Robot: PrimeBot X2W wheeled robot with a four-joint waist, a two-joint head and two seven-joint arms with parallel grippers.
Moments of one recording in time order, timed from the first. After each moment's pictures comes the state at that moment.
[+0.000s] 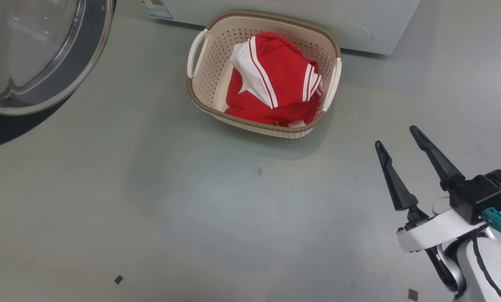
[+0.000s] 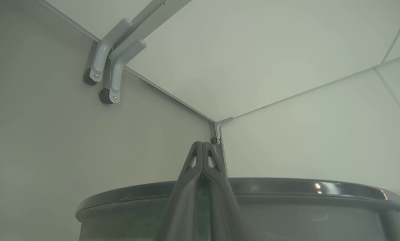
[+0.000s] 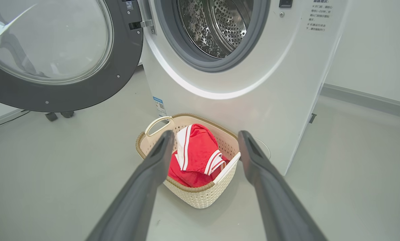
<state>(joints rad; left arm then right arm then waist) -0.81 0.36 0.80 0.65 -1.15 0.10 0.28 -0.10 -0.25 0.23 -0.04 0.24 0.12 -0.18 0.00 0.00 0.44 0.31</state>
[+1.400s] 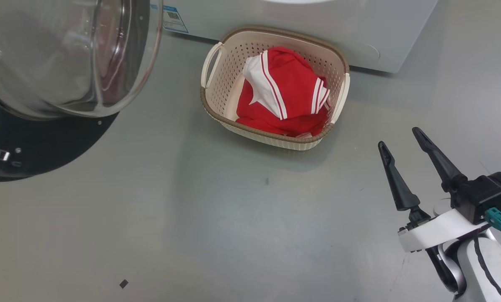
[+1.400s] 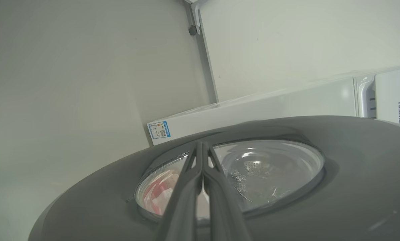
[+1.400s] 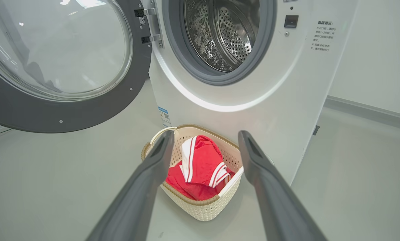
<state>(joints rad) -0.85 0.36 0.62 0.76 -1.21 -0.03 0.75 -0.10 -0.25 0.22 -0.02 0.25 0.12 -0.20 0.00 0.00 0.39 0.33</state>
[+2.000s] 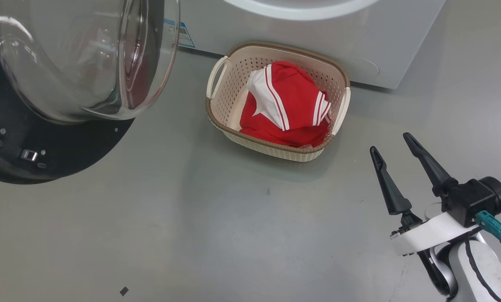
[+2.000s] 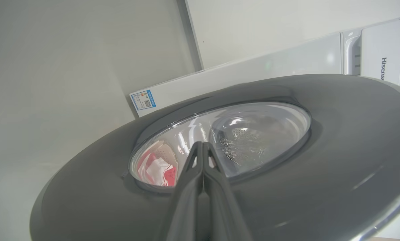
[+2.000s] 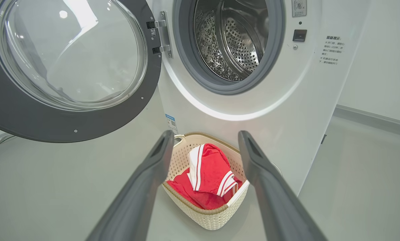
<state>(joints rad) -0.79 0.31 0.58 0.71 -1.25 -0.08 0.89 -0.10 -0.22 0.23 0.01 0.26 0.12 -0.21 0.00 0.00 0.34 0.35</state>
